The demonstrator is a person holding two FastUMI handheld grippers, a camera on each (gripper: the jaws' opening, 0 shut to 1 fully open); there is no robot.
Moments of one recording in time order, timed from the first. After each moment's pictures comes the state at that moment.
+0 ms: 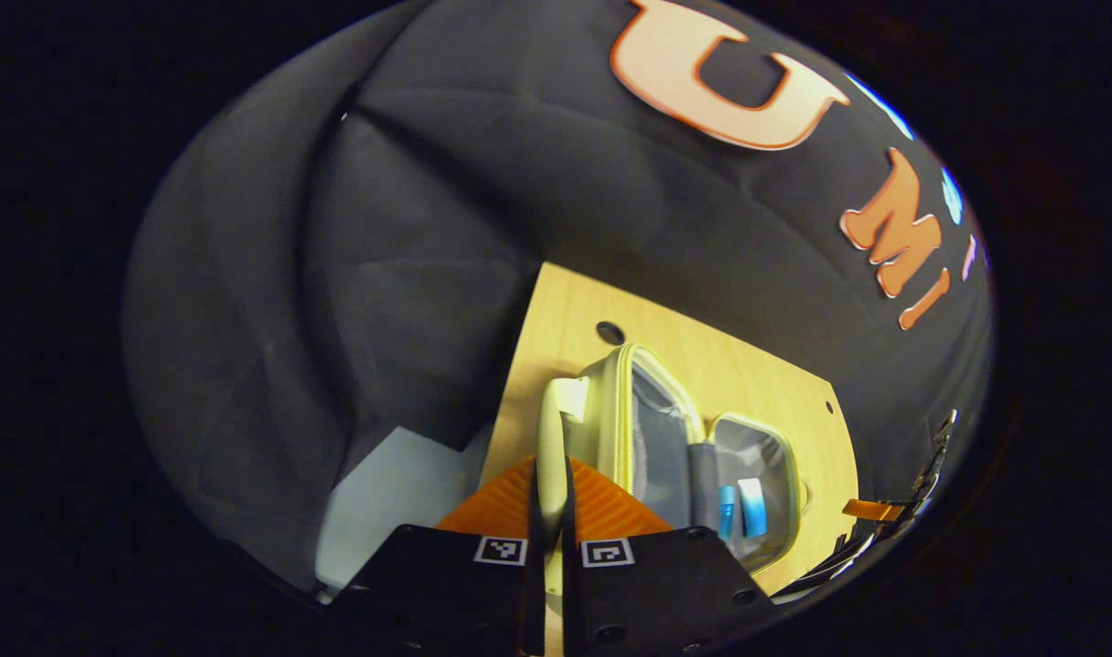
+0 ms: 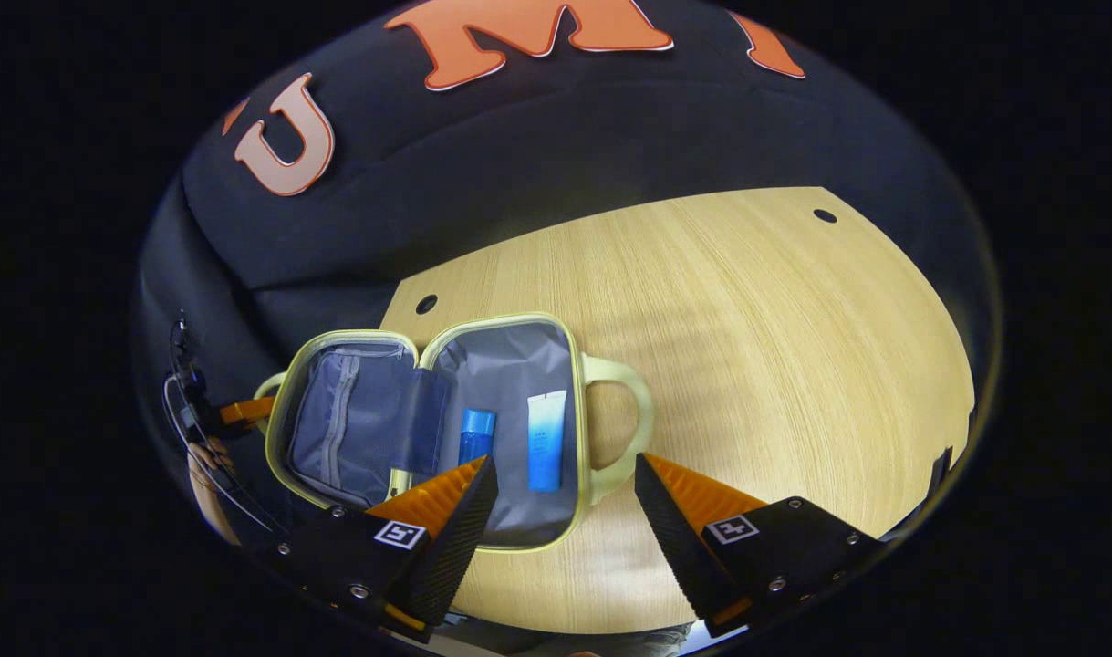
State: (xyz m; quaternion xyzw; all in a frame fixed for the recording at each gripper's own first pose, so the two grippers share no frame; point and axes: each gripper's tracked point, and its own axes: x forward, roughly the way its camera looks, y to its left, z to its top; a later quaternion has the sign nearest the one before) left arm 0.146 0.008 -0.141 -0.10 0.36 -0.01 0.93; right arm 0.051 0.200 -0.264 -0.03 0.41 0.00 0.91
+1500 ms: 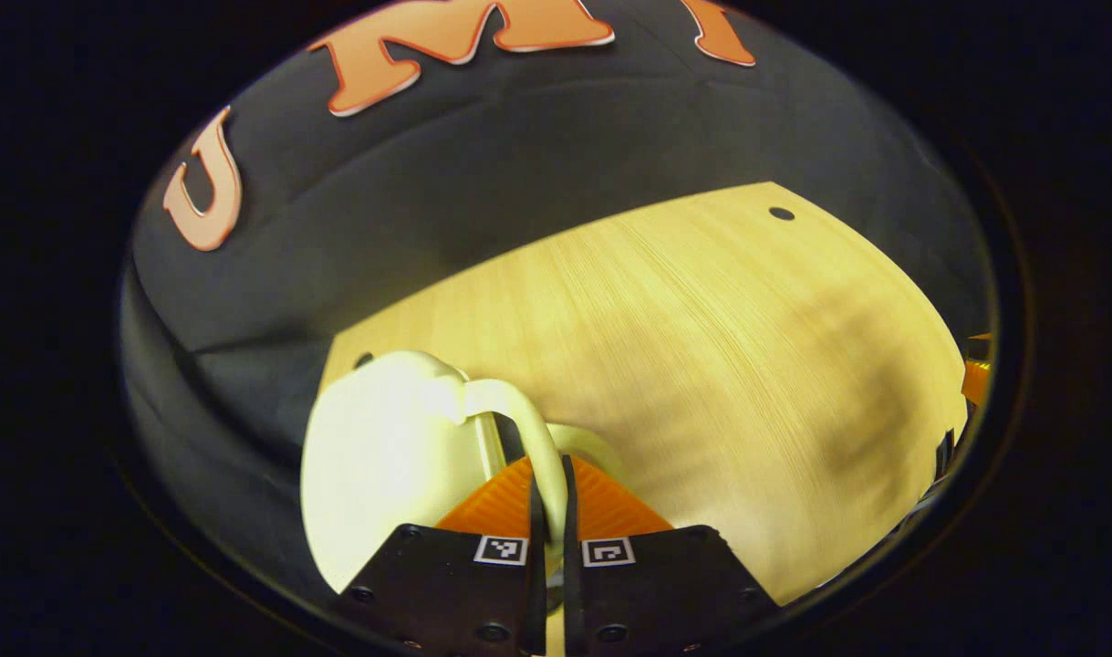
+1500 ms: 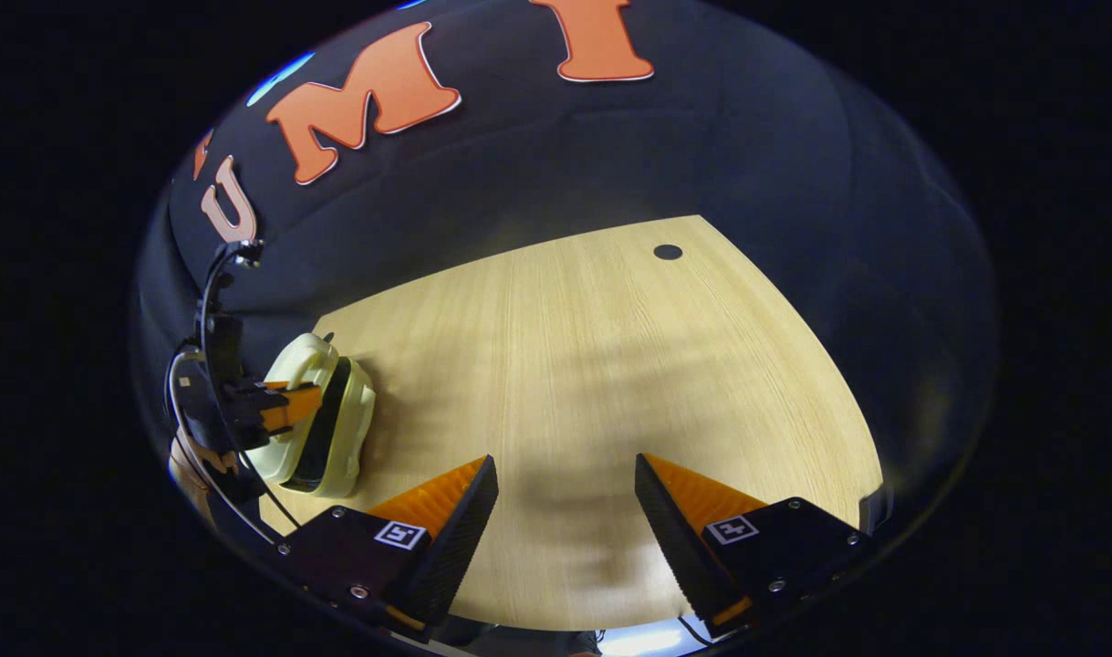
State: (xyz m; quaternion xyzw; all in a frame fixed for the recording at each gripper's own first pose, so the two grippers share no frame) left arm 0.196 -0.413 -0.243 0.24 0.42 -0.05 0.87; right arm 0.038 -0.117 -0.156 -0.06 0.37 -0.05 0.93
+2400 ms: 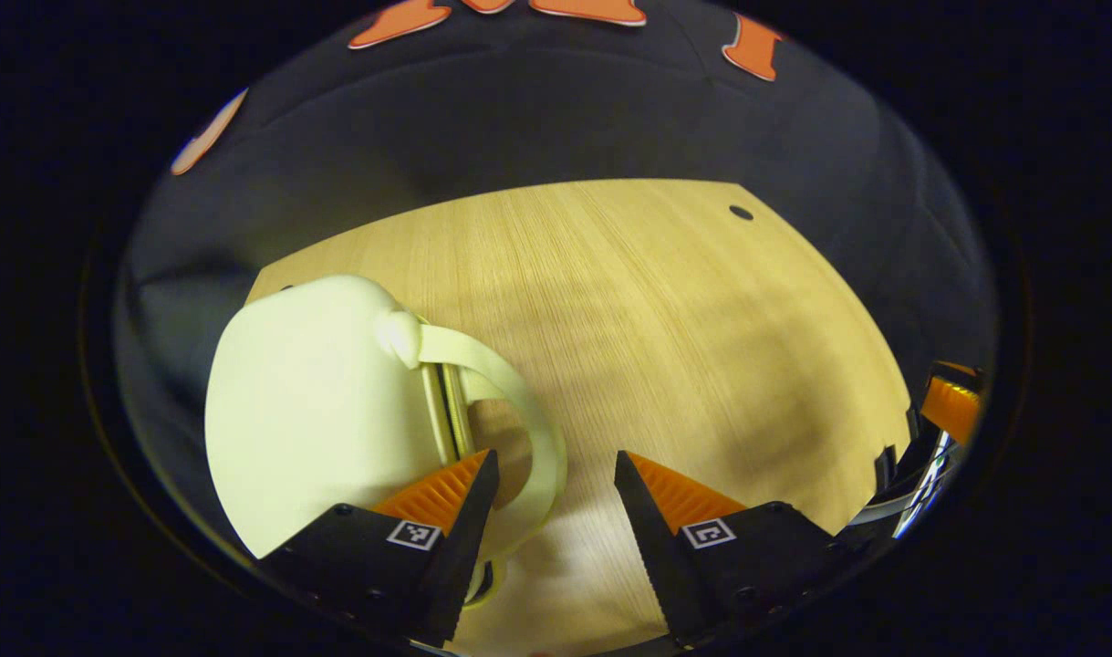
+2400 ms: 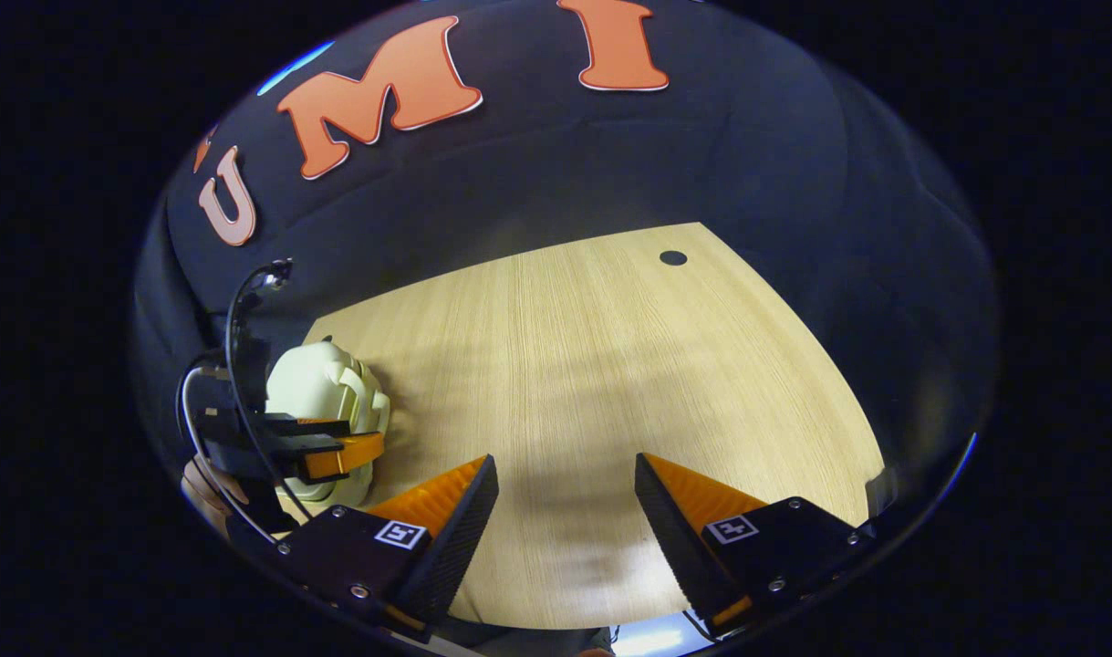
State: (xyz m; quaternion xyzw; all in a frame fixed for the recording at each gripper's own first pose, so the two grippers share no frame) left arm 0.211 -0.448 -0.241 0.11 0.44 -0.12 0.88; right arm 0.039 -0.053 -0.145 -0.06 0.35 -0.07 0.93
